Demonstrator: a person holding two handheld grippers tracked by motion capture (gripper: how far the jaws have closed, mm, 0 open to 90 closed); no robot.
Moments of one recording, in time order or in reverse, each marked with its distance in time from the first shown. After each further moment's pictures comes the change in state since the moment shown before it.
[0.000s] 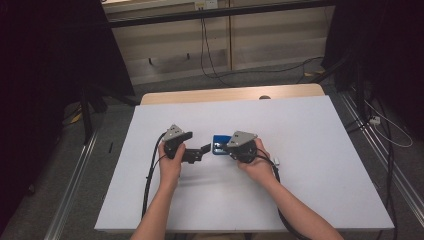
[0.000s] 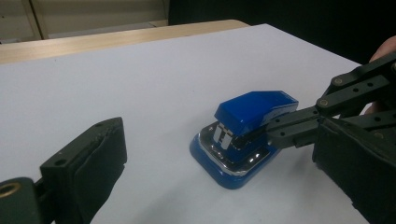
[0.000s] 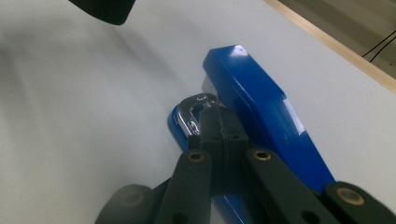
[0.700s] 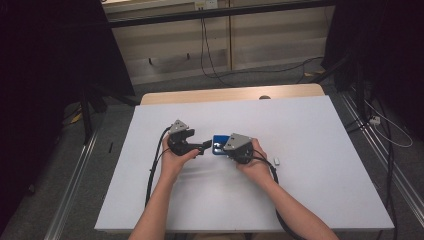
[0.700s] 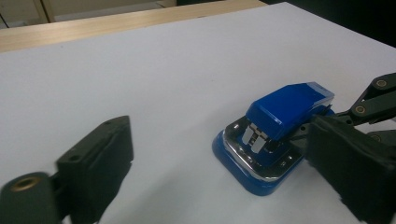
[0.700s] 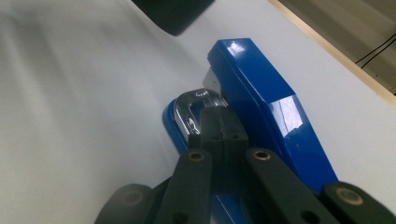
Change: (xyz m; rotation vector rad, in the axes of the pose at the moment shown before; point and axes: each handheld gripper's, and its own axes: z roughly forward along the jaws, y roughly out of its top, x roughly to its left) left arm 0.012 0.007 0.020 0.085 0.030 0.032; right arm 0.003 -0.002 0.009 0.013 -0.030 -0.075
